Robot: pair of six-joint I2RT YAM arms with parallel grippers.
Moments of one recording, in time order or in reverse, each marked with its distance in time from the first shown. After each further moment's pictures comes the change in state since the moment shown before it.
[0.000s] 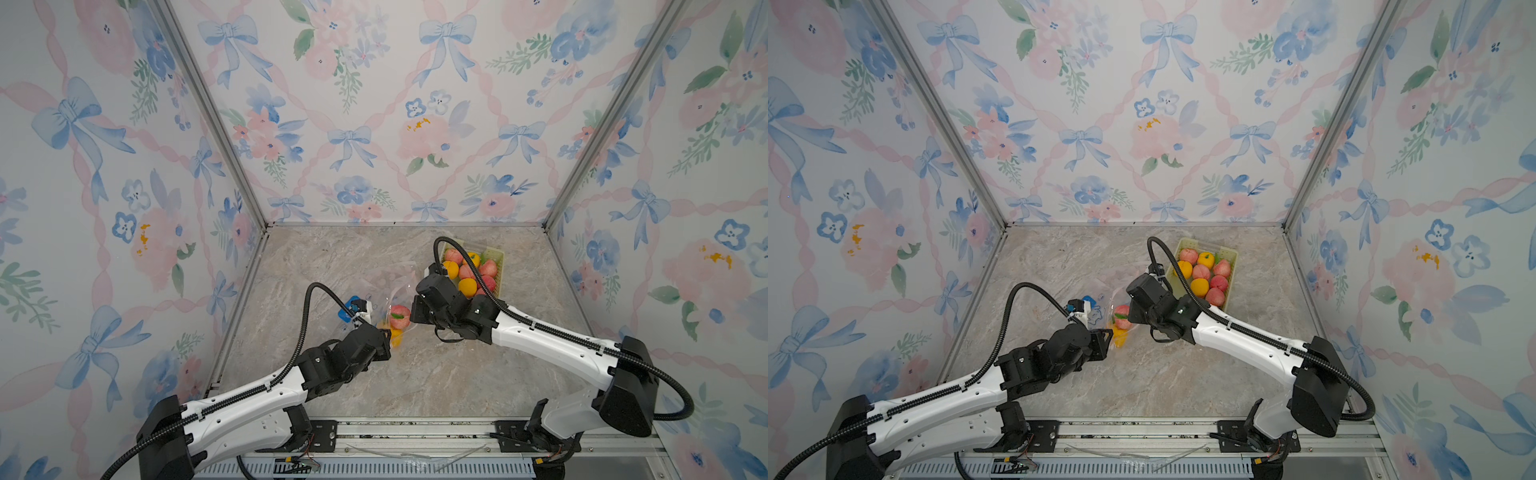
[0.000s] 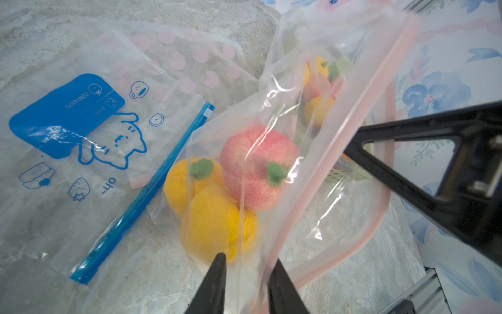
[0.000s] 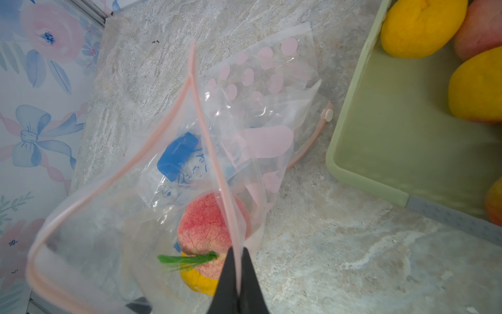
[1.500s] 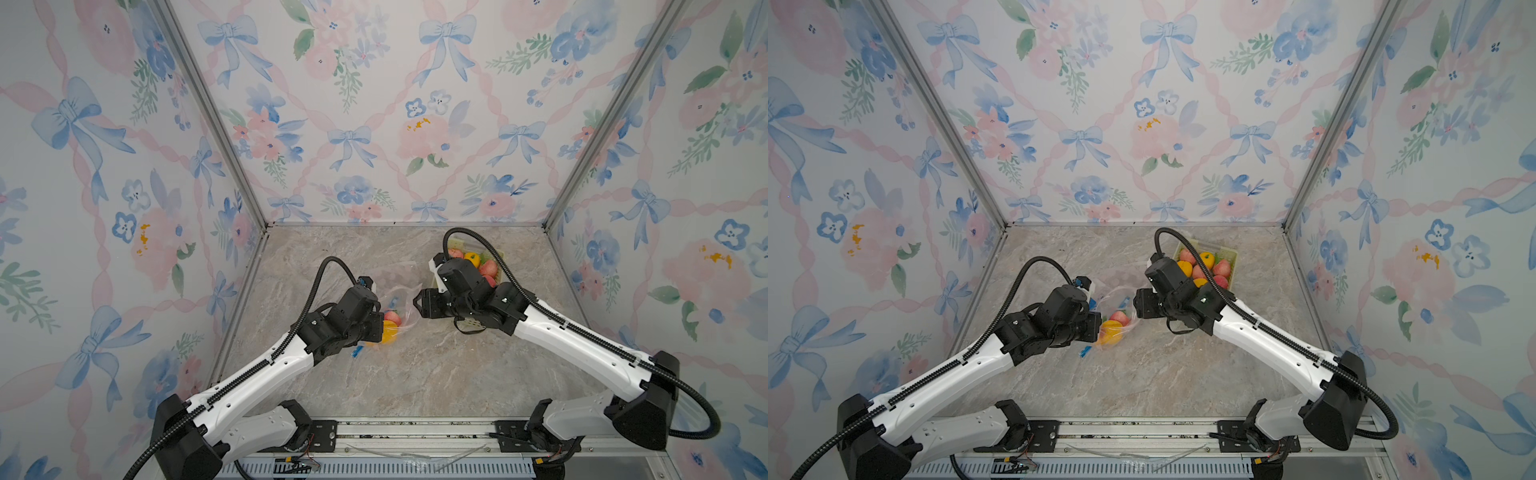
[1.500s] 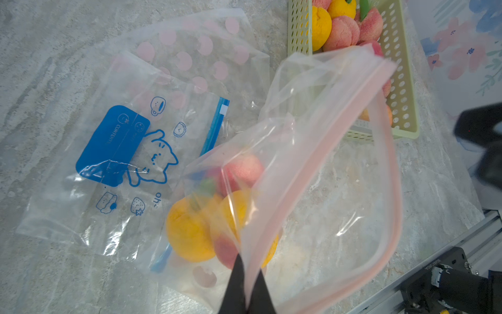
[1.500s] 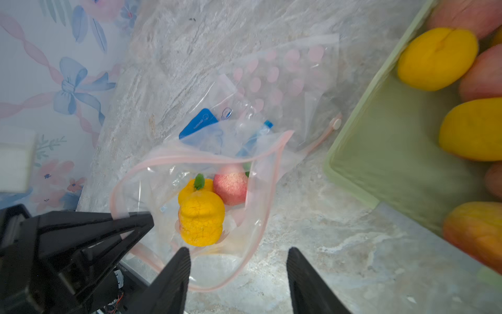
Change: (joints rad) left arm 0.249 0.138 0.312 -0.378 0.284 0.361; right arm -0.143 -0.114 0.103 -0.159 -0.203 -0.243
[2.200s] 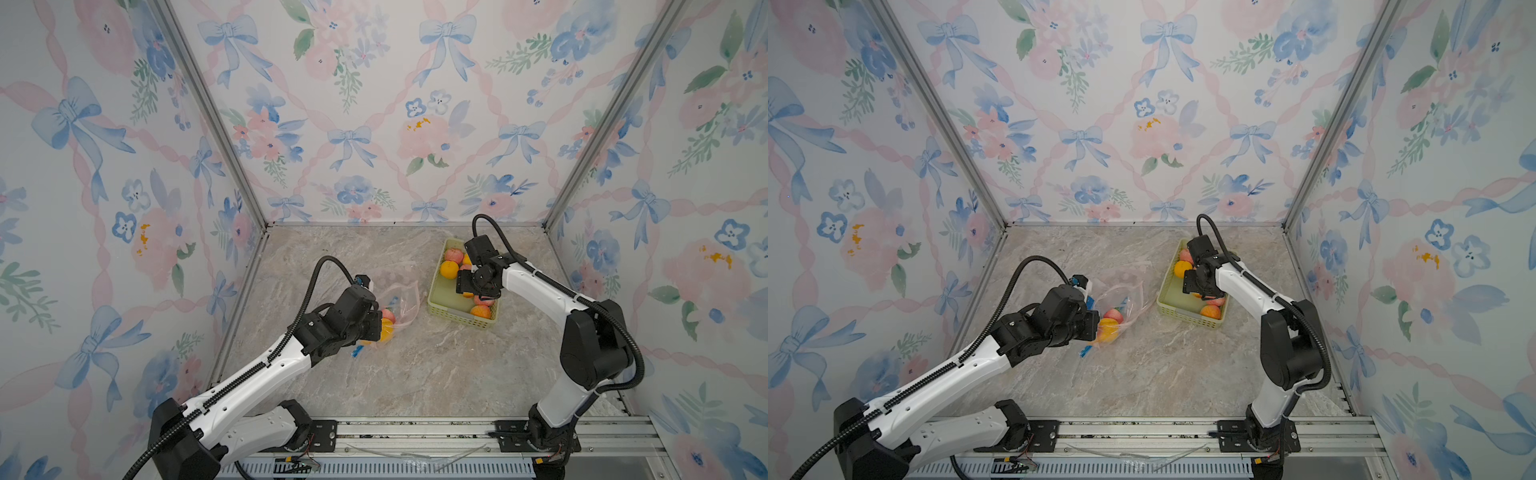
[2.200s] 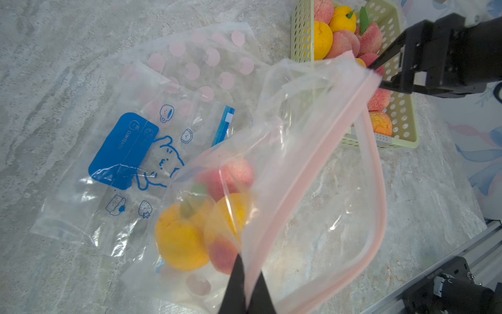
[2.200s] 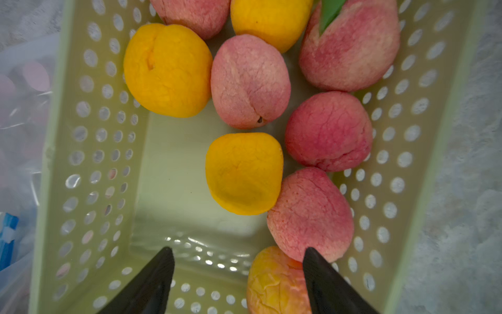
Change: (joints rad) left arm 0.005 -0.023 0.000 0.002 -0.027 -0.005; right arm -0.430 0.406 0.056 -0.071 0.093 -0.194
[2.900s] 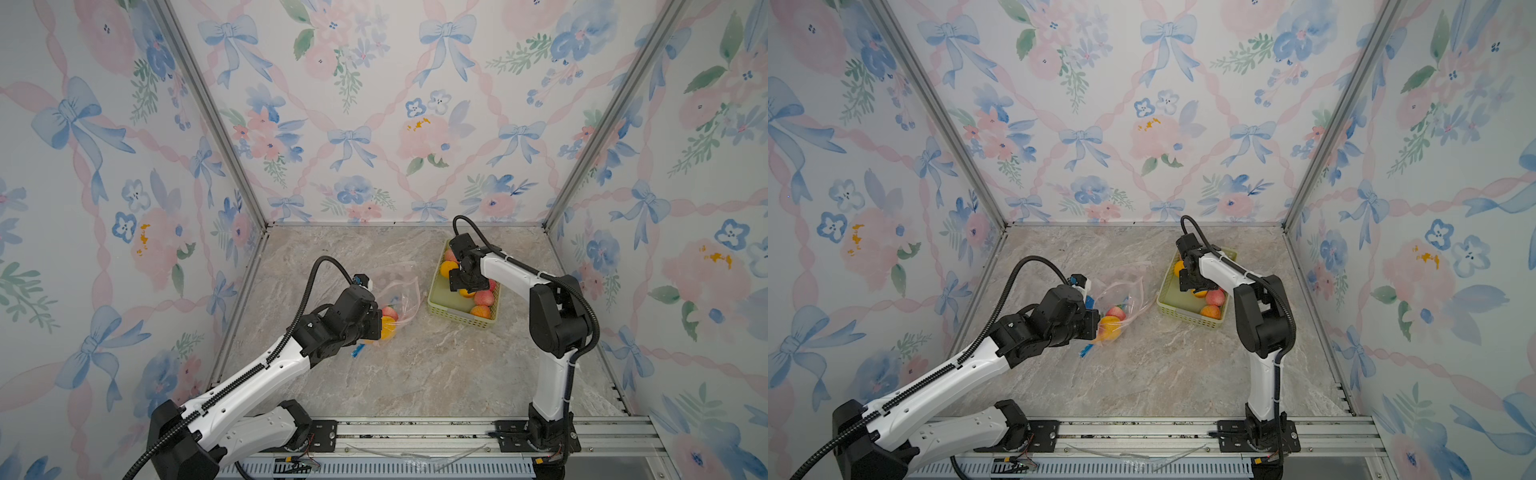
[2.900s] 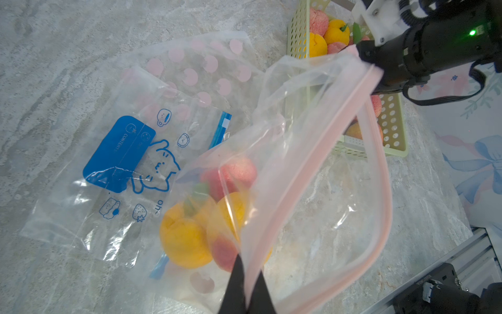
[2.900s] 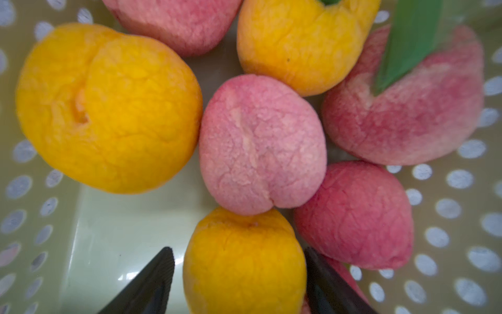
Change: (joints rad) left arm 0.000 -0.011 -0.010 0.029 0.000 -0.026; right arm 0.000 0.254 0.184 -0.027 0.117 -0.095
